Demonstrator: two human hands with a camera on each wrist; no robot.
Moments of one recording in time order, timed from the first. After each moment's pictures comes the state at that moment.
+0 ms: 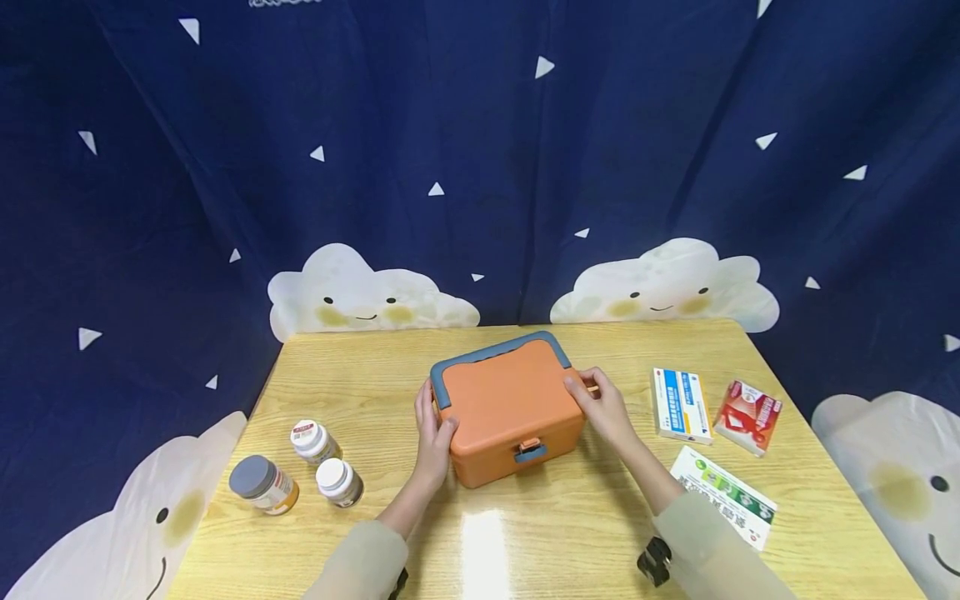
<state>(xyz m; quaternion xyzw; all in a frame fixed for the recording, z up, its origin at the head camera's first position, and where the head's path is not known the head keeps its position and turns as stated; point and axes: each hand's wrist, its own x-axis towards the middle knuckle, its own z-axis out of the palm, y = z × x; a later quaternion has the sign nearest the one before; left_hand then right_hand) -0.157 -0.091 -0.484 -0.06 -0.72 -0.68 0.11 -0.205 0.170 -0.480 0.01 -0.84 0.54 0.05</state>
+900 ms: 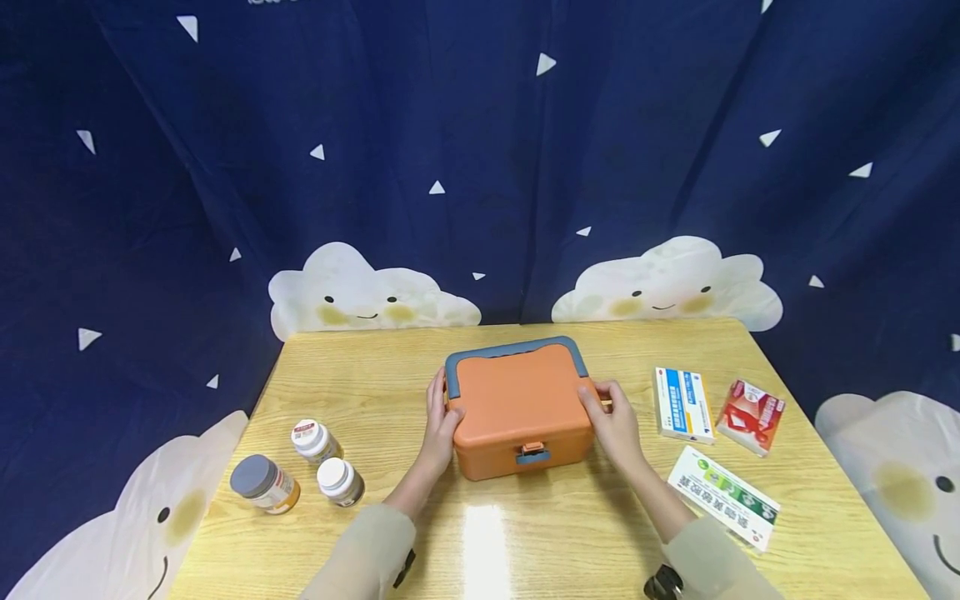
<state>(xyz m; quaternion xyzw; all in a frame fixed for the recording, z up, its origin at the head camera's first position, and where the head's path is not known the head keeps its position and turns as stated) -0.176 -0.092 -0.484 -0.10 -0.72 -0.68 0.06 -0.183 0.169 -0.487 -0.06 -0.84 0.53 0.12</state>
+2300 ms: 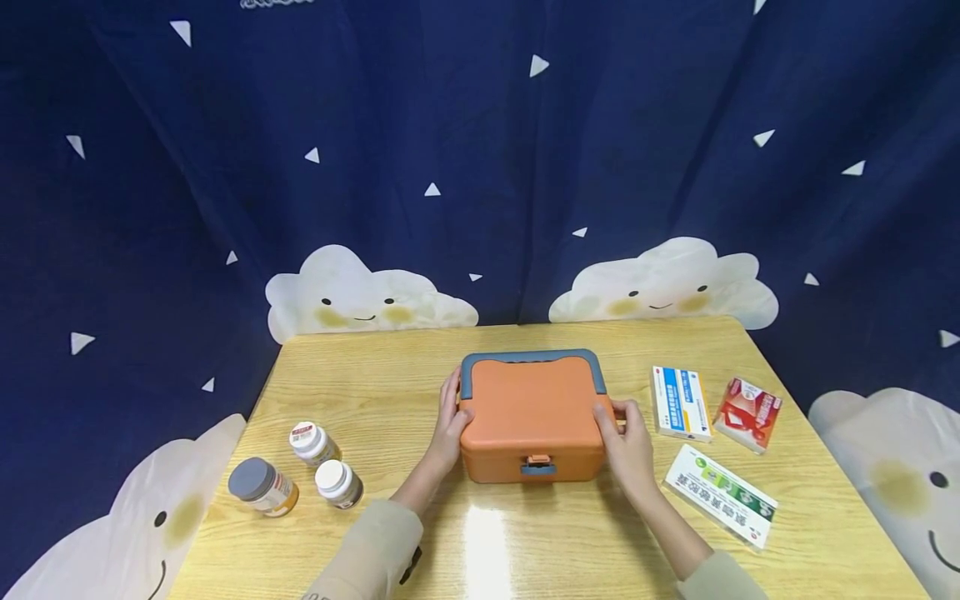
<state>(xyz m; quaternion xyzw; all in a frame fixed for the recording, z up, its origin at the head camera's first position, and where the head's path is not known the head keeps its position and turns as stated) -0.180 -0.082 -0.484 -0.15 -0.72 -0.68 0.02 -0.150 0.177 -0.487 -0.10 -0.85 0.51 0.13</state>
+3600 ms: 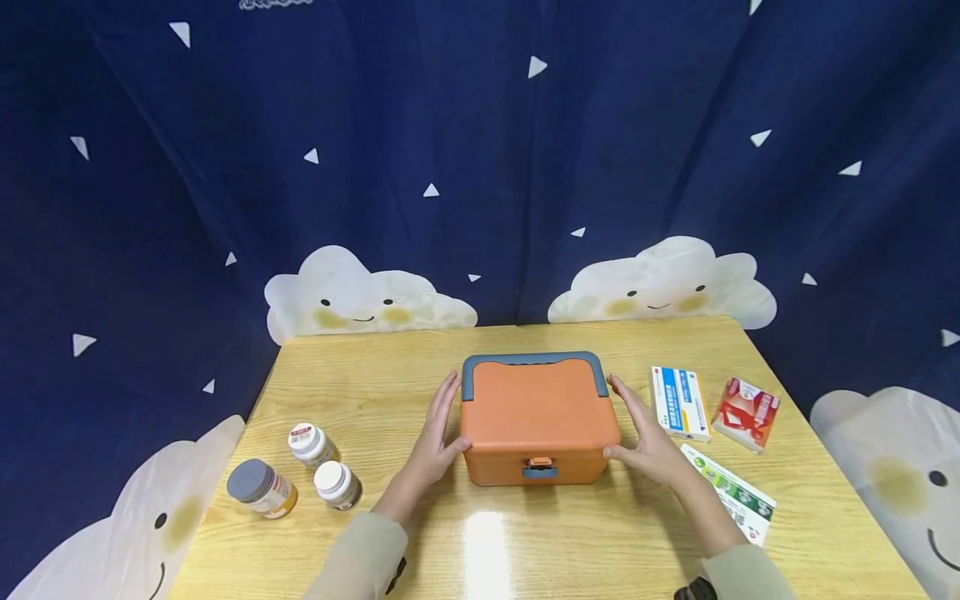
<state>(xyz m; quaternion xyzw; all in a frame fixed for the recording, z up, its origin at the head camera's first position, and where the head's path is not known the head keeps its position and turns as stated) -0.187 -0.113 -0.524 -0.31 -0.80 -0.49 0.14 -0.165 0.239 -0.496 0.23 -0.86 0.45 0.05</state>
